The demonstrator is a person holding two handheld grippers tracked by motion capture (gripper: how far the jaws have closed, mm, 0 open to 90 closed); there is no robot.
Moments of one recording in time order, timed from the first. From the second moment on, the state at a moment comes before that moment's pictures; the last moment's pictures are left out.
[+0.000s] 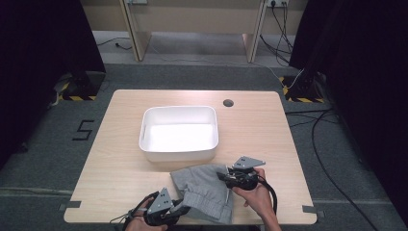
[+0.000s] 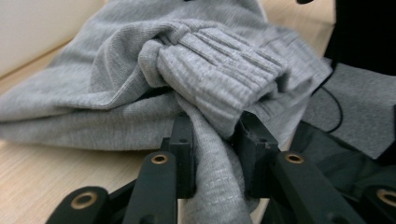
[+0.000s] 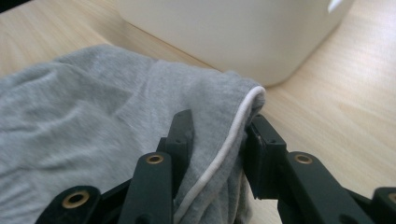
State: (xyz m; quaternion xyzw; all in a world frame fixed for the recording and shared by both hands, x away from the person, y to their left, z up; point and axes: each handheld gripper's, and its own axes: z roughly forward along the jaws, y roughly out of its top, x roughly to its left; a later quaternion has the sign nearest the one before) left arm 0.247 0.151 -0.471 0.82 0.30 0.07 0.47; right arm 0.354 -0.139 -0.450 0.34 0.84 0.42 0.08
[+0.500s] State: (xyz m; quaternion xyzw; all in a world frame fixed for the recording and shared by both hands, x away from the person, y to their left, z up) left arm 0.243 0.155 -0.454 0.81 0.30 0.07 0.49; right arm 0.341 -0.141 -0.415 0.32 0.83 0.45 0.10
